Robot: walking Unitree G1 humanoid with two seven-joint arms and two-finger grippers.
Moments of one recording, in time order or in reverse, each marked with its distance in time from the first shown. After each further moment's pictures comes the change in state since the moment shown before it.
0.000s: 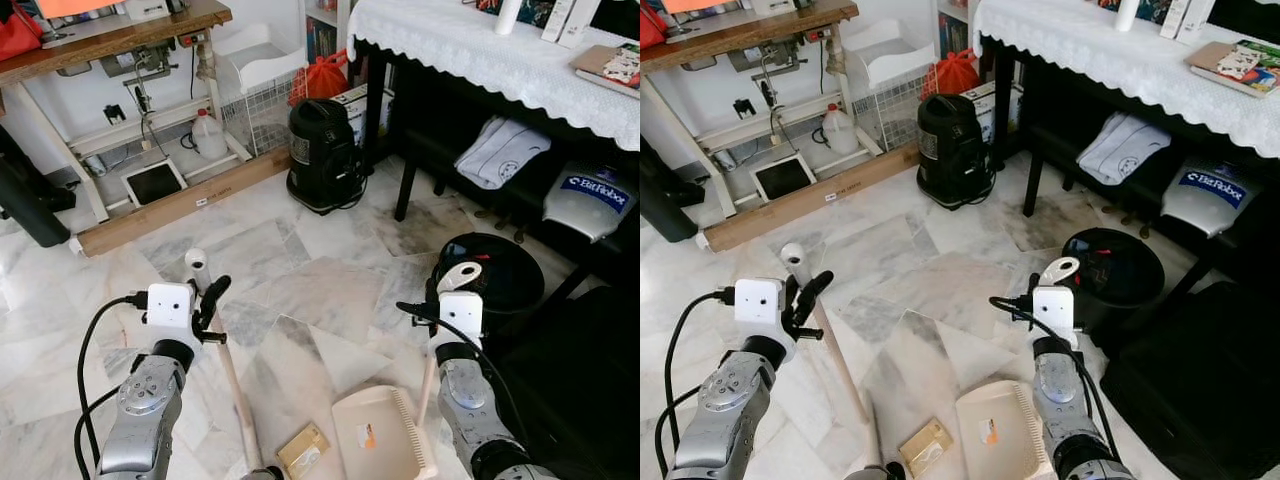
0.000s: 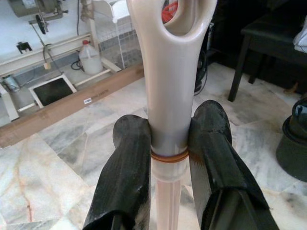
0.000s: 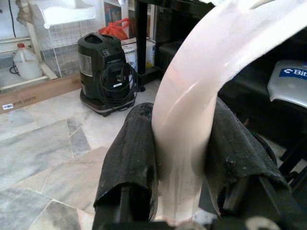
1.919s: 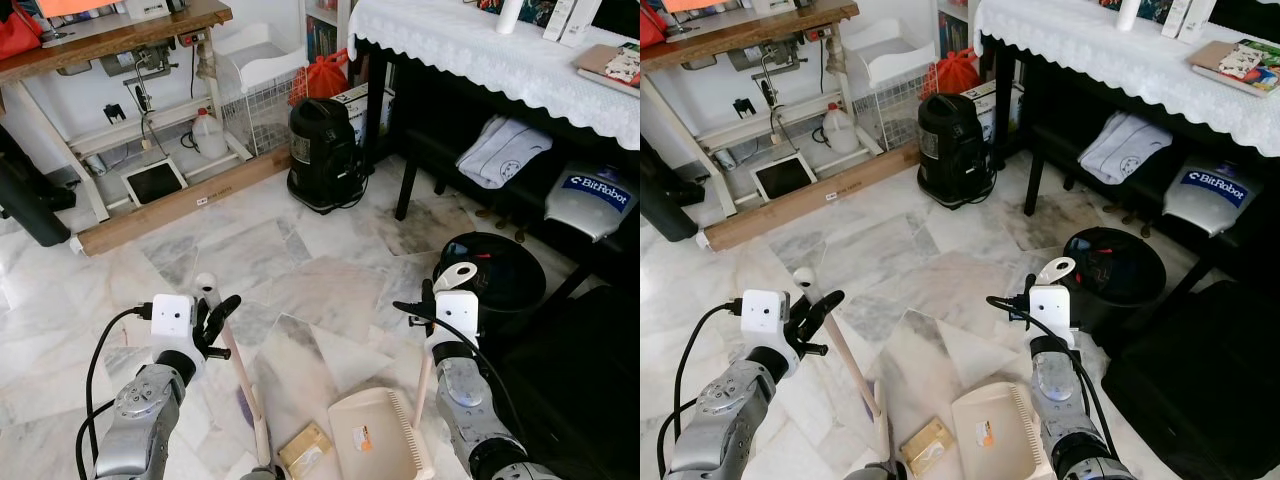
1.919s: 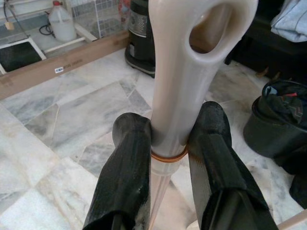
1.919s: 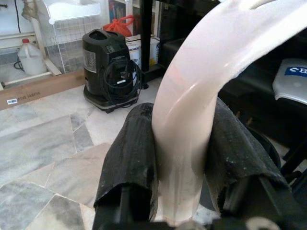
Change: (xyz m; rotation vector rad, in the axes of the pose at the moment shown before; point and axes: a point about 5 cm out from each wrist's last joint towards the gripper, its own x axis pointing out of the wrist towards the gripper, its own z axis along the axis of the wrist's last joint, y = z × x) left arm -0.003 -0.001 -0.015 -0.124 0.105 -0.089; right arm 0.002 0.001 0.000 -0.012 0.016 0.014
